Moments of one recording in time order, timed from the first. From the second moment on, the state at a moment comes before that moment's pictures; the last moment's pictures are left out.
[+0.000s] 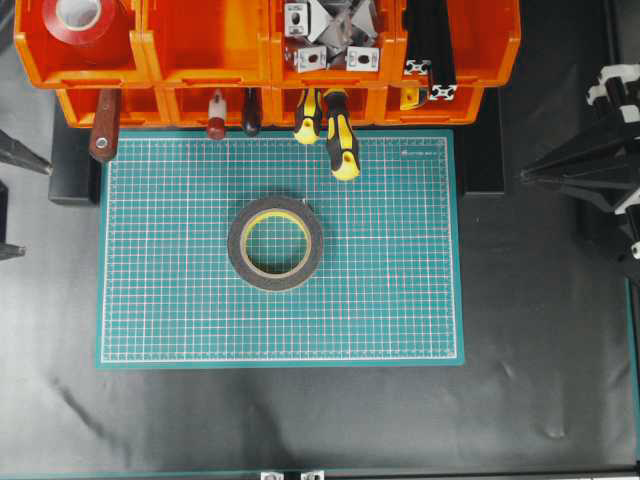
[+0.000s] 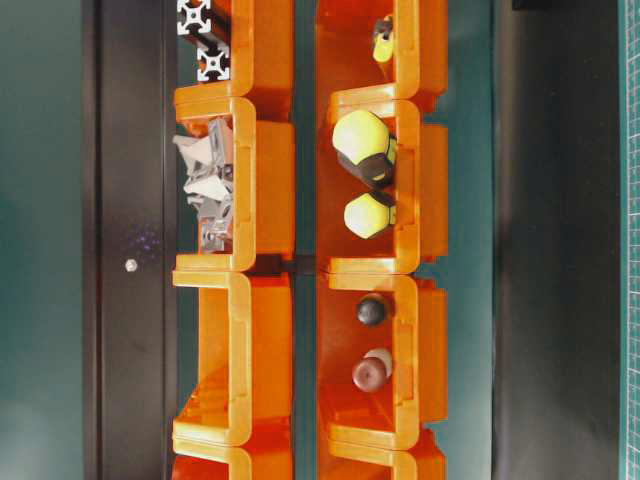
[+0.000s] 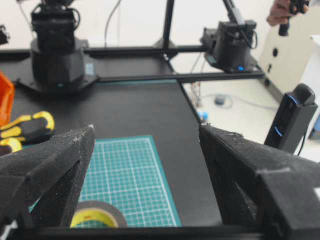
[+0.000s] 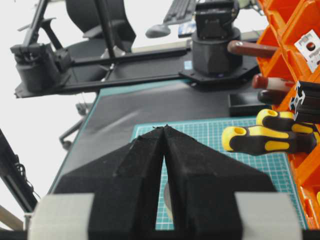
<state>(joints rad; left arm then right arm) -0.22 -1.00 0.88 0.06 0.17 -0.14 0.12 -1.10 1.16 0.05 -0.01 0.10</state>
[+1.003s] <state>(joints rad) -0.21 -1.00 0.89 0.06 0.17 -0.15 0.12 -1.10 1.16 0.05 -0.04 0.10</state>
